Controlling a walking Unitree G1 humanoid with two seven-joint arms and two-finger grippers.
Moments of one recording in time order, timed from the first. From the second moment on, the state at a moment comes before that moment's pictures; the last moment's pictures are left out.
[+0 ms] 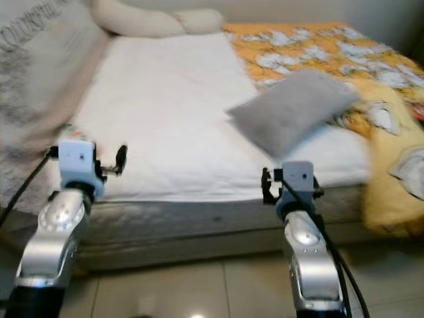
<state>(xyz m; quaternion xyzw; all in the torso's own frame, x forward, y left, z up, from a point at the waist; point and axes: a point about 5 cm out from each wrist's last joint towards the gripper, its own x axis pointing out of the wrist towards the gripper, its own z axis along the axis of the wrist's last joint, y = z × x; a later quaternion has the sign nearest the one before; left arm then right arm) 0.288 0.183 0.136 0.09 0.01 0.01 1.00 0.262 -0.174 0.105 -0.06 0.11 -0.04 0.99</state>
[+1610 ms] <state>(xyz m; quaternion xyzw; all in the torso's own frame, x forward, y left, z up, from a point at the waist) 0.285 0.202 0.125 0.09 0.04 0.04 0.99 0.266 -0.159 0.106 -0.06 0.11 0.00 0.99</state>
